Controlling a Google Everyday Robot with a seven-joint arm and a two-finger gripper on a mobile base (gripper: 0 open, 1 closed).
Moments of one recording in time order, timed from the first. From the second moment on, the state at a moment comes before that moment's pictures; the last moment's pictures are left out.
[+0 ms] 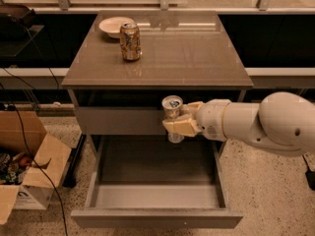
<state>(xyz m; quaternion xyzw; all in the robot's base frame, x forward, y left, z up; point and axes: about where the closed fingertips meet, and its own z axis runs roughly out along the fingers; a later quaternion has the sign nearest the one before) 0.531 -0.067 0.810 -0.39 0.75 0.23 0.48</state>
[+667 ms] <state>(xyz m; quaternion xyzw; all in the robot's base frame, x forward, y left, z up) 0.535 -0.101 0.707 -0.30 0.79 0.21 0.49</state>
